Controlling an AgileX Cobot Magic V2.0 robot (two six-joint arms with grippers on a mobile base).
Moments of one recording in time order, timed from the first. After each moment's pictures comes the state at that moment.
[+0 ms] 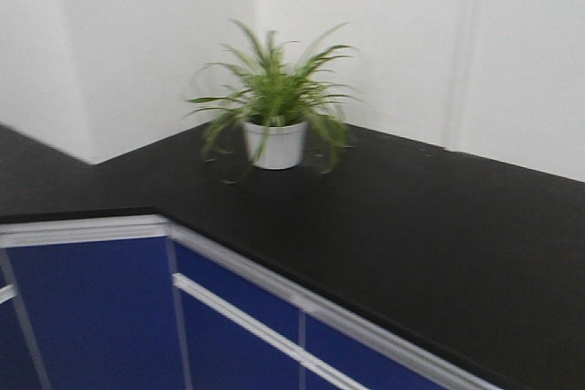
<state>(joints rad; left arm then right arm) -0.07 -0.01 0.03 -0.02 0.01 0.05 0.09 0.52 -0.41 -1.58 -0.20 1.42</state>
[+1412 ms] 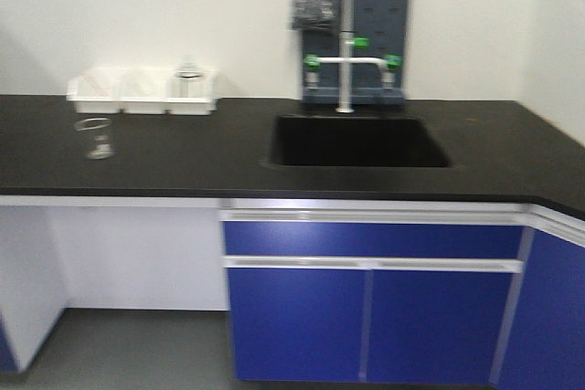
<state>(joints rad) -0.07 -0.01 0.03 -0.02 0.01 0.05 0.09 0.52 -0.41 -1.58 -0.20 1.42</state>
